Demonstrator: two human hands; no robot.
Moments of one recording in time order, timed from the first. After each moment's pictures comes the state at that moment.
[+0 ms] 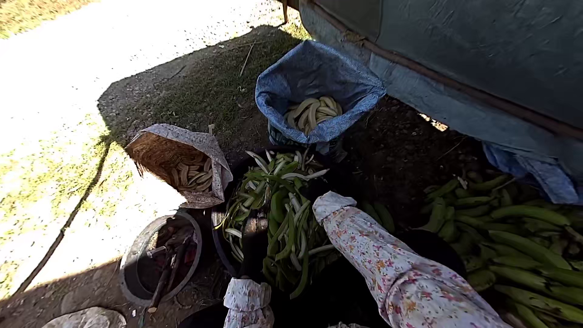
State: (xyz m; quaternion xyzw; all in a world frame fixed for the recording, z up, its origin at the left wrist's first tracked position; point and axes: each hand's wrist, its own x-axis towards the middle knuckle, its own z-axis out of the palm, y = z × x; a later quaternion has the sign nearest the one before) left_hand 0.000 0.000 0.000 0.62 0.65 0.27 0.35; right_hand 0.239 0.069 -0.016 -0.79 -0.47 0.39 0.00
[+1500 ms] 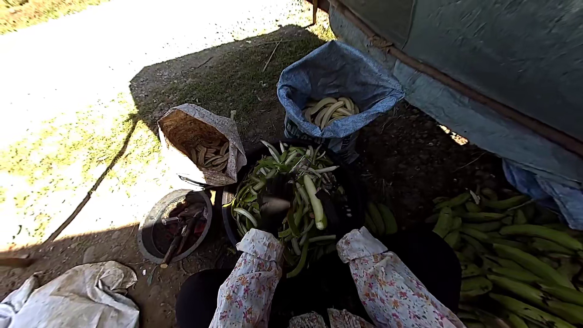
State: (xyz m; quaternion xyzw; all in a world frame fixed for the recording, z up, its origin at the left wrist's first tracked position) left_hand 0.042 0.020 0.037 0.72 0.61 0.21 0.26; right_hand 0.205 -0.040 0.000 -0.55 -0.18 0.64 0.50
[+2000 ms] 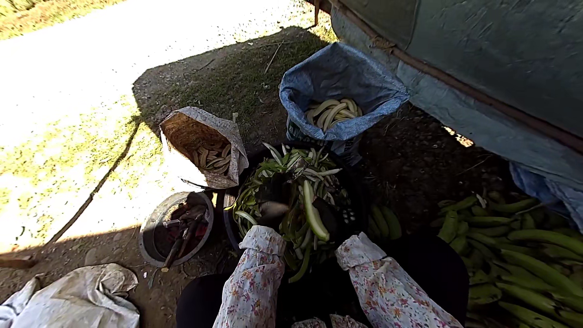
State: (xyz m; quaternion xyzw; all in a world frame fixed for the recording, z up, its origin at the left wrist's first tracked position) left_hand 0.043 0.036 0.052 0.71 0.65 0.12 0.22; right_hand 0.194 -0.042 -0.002 -0.52 -0.22 0.65 0.50
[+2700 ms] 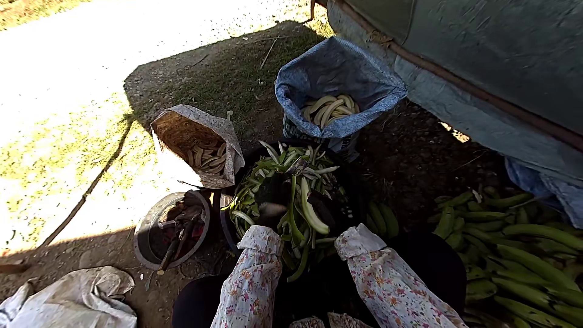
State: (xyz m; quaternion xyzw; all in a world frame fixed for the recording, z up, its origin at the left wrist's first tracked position) left_hand 0.048 0.041 0.042 0.70 0.65 0.11 0.26; right_hand 0.209 -0.026 -0.003 -0.58 -0.37 0.60 0.40
